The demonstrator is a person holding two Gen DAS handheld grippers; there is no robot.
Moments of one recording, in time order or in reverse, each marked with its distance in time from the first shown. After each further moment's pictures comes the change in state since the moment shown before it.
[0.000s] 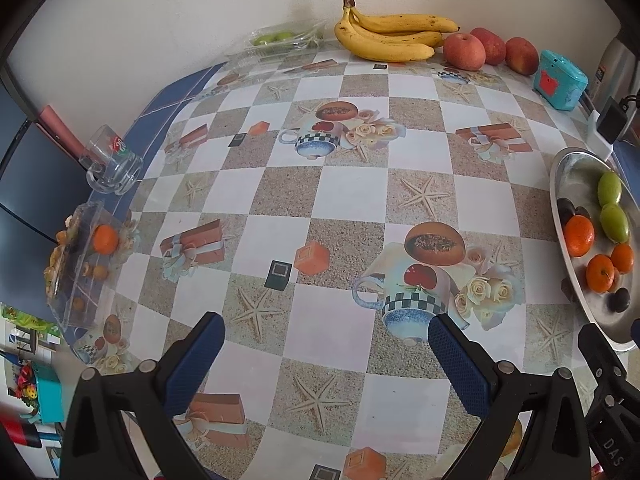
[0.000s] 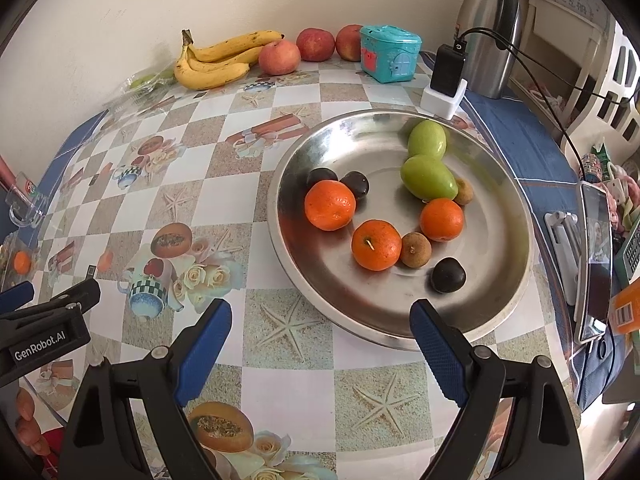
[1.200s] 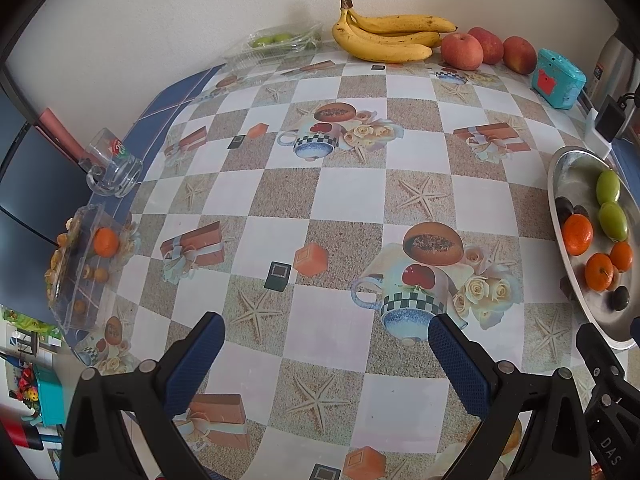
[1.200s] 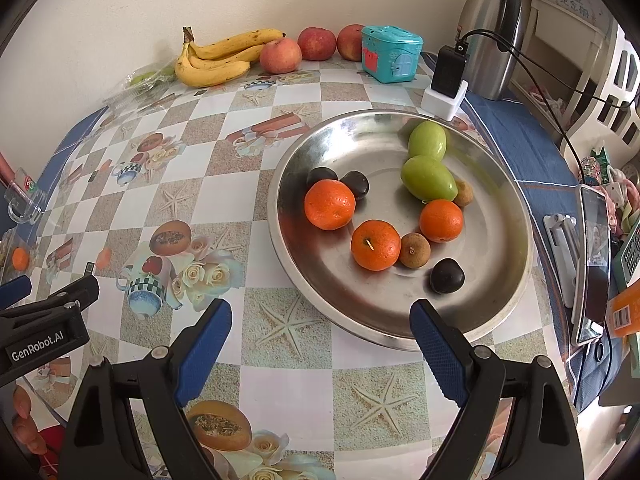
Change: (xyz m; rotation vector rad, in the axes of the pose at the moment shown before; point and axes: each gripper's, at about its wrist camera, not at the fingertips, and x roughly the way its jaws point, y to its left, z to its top) left arm -0.002 -0.001 0.000 0.006 0.000 0.001; right arm -0.001 0.001 0.001 -0.008 0.003 -0.006
